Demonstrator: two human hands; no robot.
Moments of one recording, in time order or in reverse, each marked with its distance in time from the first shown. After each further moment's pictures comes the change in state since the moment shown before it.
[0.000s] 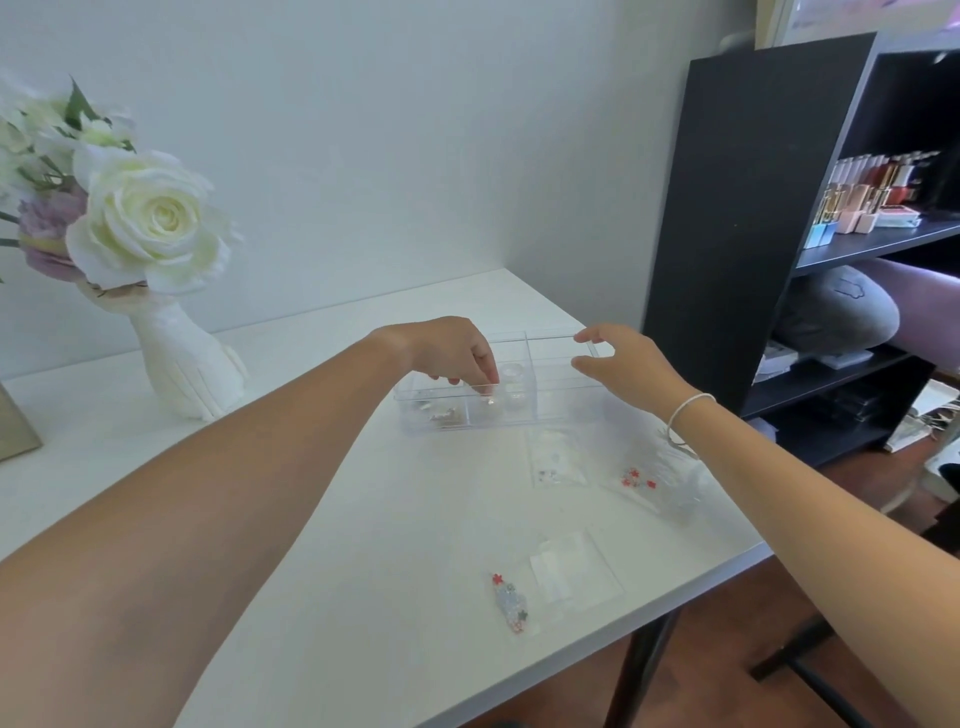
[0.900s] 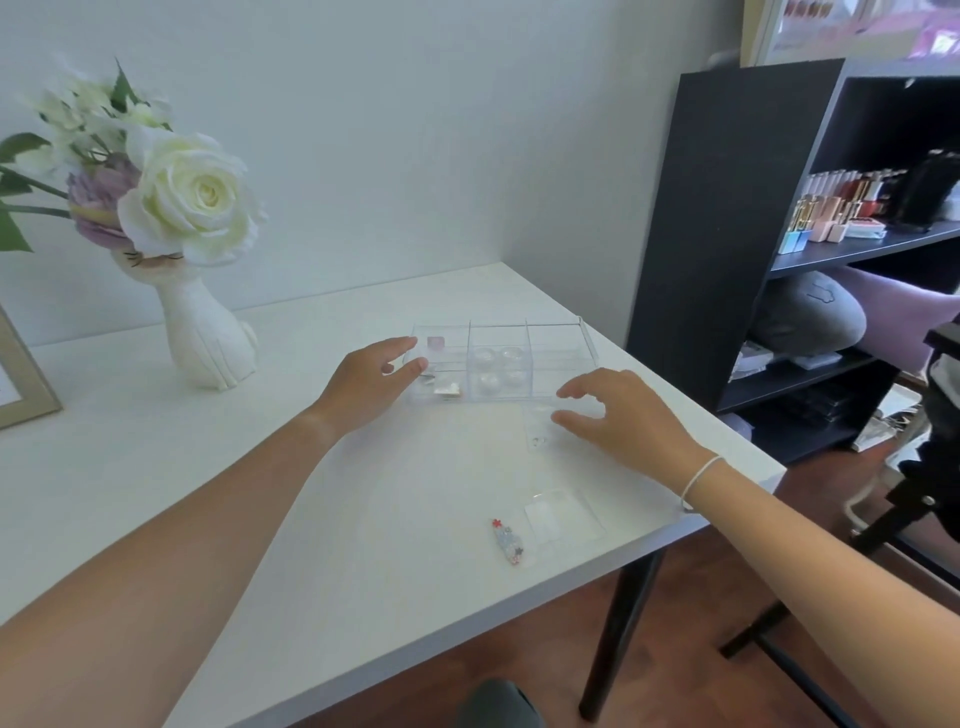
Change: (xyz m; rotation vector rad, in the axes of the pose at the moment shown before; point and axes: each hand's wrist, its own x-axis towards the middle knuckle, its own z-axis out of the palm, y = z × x) left_hand -0.057 -0.076 0.061 -0.408 0.615 -0.055; right_hand -0.095 -0.012 0.003 -0.241 -0.007 -0.214
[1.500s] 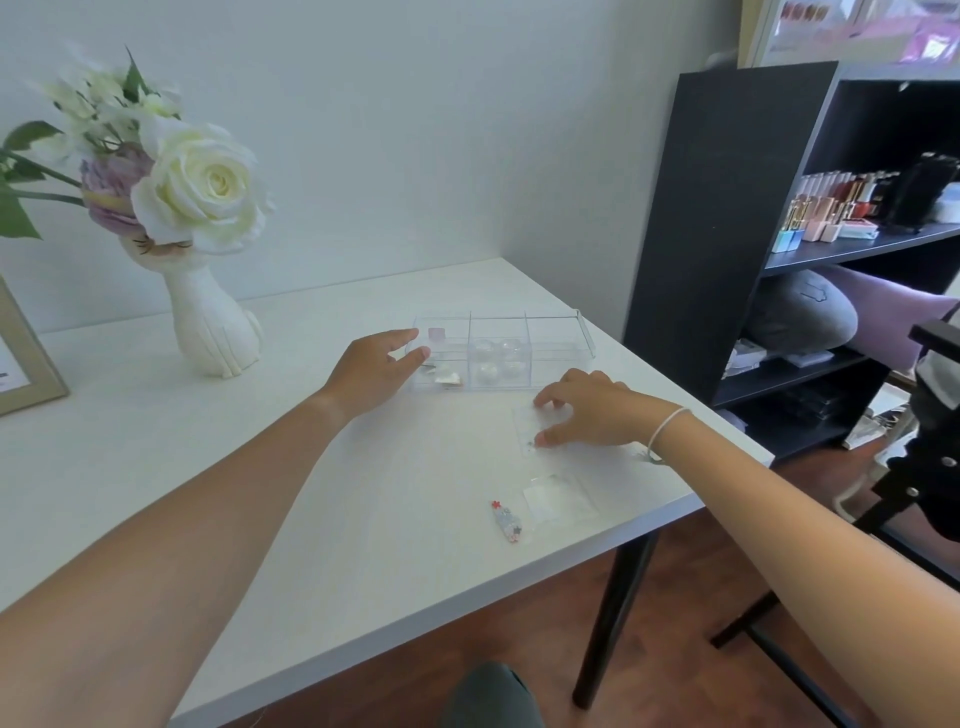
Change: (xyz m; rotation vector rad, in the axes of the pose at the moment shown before) left_hand -0.005 0.009 -0.001 0.037 0.006 -0.023; right_hand 0.014 -0.025 -0.006 -0.210 -0.524 0.070
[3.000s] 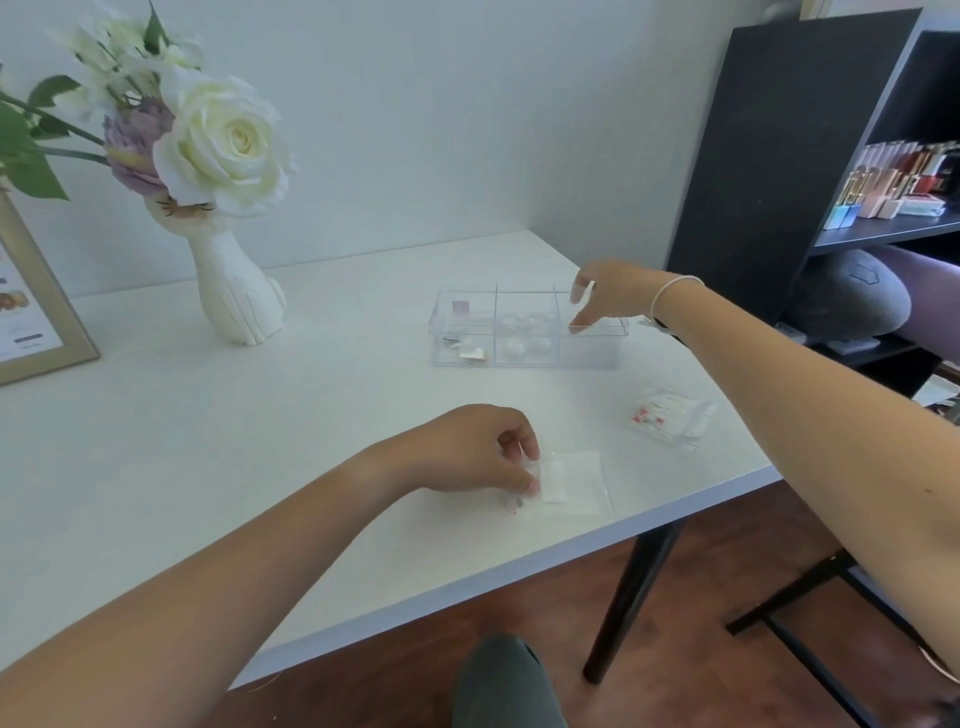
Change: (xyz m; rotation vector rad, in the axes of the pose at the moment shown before) left_hand -0.097 0.064 0.028 0.100 -0.598 0.126; right_hand 0.076 0.014 -0.064 0.195 0.127 0.065
